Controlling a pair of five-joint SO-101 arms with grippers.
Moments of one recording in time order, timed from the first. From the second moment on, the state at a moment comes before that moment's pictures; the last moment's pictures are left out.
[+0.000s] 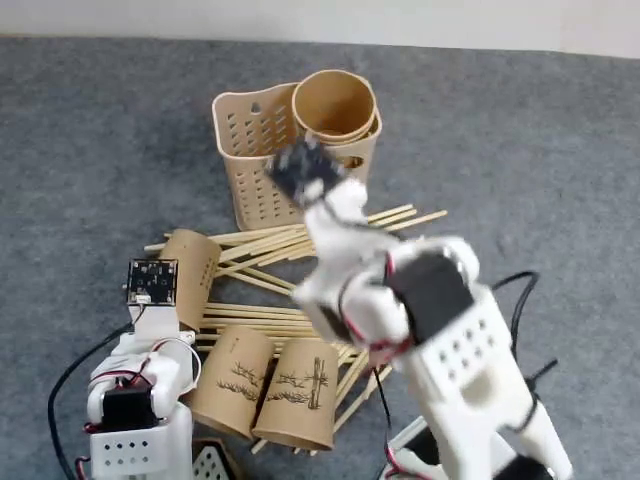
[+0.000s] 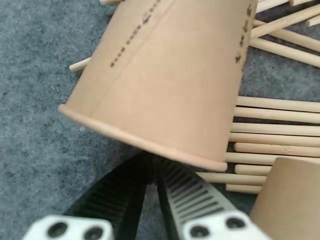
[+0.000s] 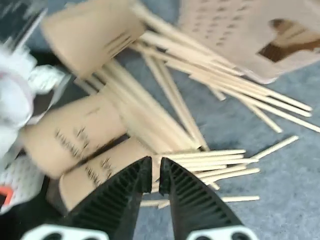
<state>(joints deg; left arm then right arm) -12.2 -104.3 96.0 75.5 0.6 -44.7 -35.6 4.3 99.9 7.3</state>
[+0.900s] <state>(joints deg) -12.2 -104.3 96.0 75.5 0.6 -77.0 -61.5 44.7 93.9 7.3</state>
